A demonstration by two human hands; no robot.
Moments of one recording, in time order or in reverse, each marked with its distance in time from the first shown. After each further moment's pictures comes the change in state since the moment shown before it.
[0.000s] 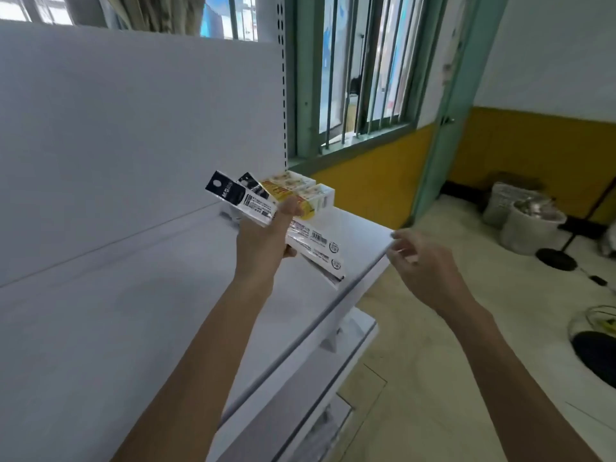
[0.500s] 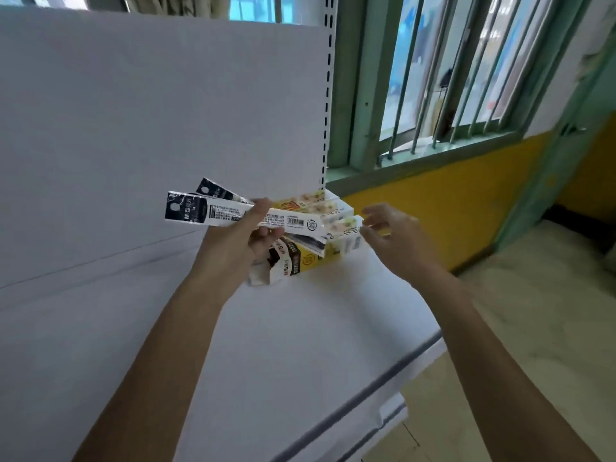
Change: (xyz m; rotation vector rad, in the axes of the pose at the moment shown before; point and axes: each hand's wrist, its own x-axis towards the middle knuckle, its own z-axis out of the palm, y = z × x) left_hand 0.129 -0.017 0.020 -0.276 0.205 -0.085; right_hand 0.207 0.014 0.079 0.179 -0.216 -0.281
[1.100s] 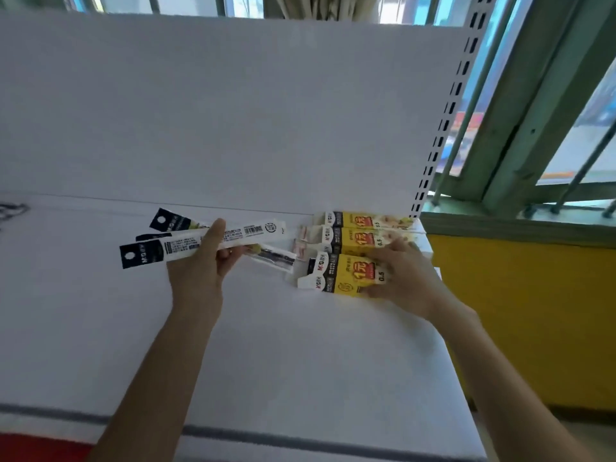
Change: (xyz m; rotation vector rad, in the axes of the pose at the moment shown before) left_hand -0.046 -0.029 -0.002 -0.211 0.866 0.474; right_hand 0.080 0.038 0.049 -0.130 -0.662 -0.448
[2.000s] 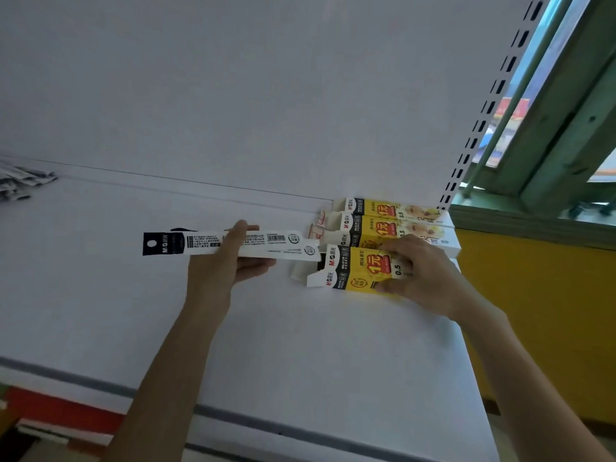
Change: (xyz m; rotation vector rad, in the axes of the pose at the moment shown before) left_hand -0.008 -0.016 -0.017 0.353 -0.074 -0.069; right_hand 0.007 0.007 0.007 0.174 -0.023 -0.115
